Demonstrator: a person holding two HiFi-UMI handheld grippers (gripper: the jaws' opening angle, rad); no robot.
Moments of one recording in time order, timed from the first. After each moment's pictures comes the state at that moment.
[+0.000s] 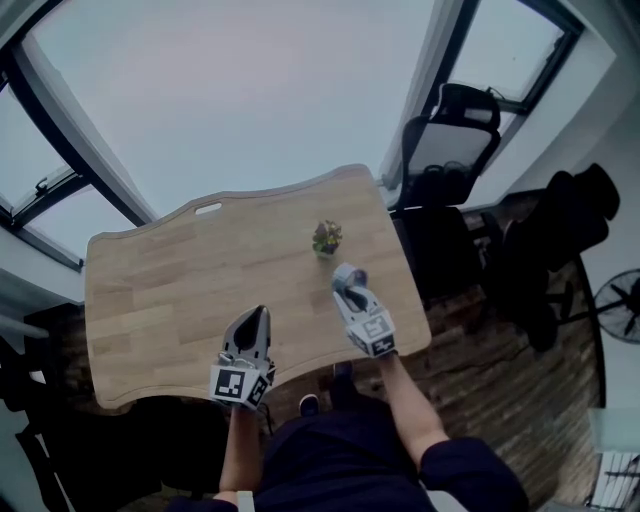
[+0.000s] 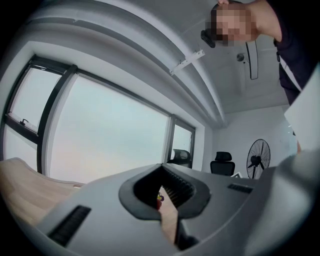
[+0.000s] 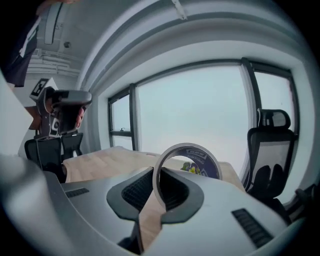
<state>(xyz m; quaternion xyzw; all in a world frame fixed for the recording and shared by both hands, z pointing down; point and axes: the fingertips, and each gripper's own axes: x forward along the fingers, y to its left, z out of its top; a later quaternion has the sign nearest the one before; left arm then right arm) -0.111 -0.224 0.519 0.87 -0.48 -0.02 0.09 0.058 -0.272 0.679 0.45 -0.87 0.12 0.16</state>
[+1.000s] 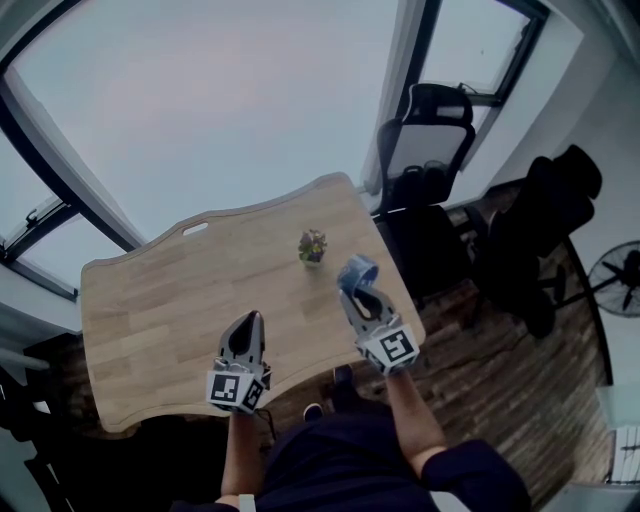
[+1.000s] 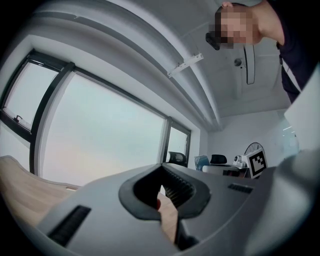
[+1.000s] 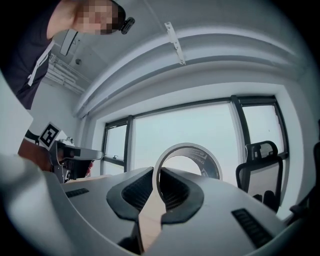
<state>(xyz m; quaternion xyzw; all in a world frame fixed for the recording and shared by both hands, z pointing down) -0.102 -0.229 0.509 0.88 -0.46 -0.03 0.09 0.086 -0.241 0.529 0.49 -0.87 0.00 0.02</state>
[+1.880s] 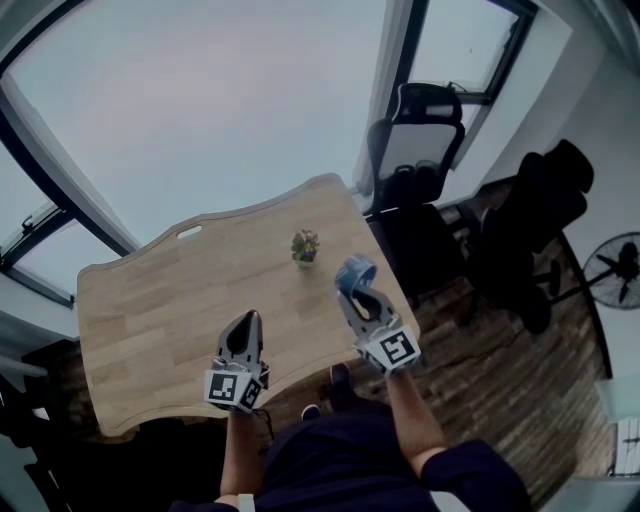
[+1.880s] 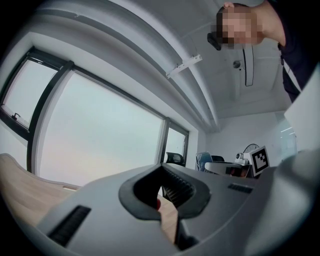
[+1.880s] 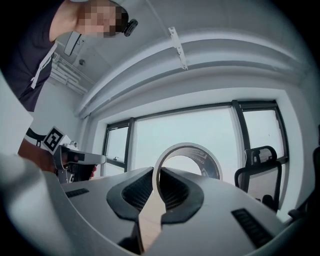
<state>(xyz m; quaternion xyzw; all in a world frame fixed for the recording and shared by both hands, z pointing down) -0.095 -0.224 0.511 0.89 -0.45 -0.03 0.08 0.090 -0.225 0.506 0.49 -0.87 -0.02 -0.01</state>
